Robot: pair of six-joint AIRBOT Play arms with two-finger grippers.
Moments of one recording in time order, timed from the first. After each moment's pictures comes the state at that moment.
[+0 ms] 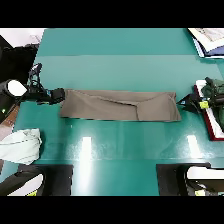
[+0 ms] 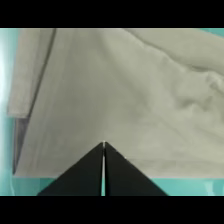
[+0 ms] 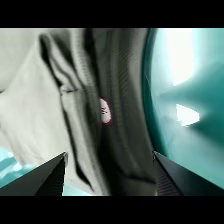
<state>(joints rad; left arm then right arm) -0.05 -1.11 0.94 1.23 -0.92 -1.68 -0.55 -1.50 1.04 -0.85 1.36 1.09</state>
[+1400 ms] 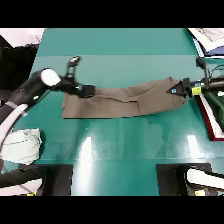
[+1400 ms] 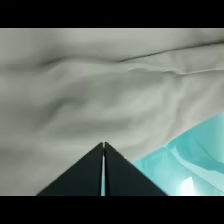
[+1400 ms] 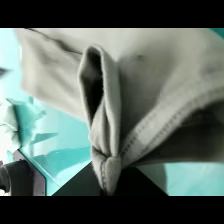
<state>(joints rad) -0.40 -1.43 1.26 1.07 -0.90 -1.55 -0.29 -1.33 1.17 -0.64 1.46 1.18</state>
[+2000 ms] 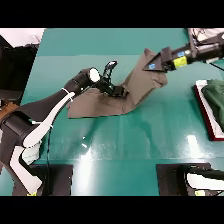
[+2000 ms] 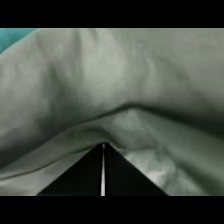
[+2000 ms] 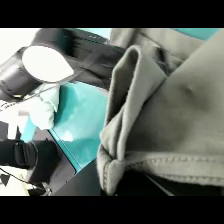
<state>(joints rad) -0.55 -1.87 1.65 1.02 -0.88 -1.52 0.12 -1.44 1.69 -0.66 1.49 1.43</state>
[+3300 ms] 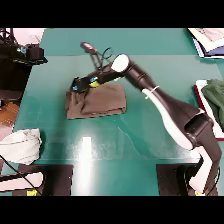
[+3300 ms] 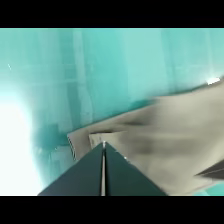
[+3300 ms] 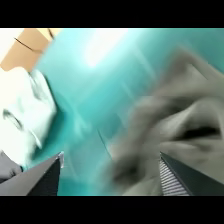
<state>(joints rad) 0.10 -1.40 1.67 1.17 -1.24 -1.37 0.69 -1.96 2.03 -0.71 0.98 1.31</state>
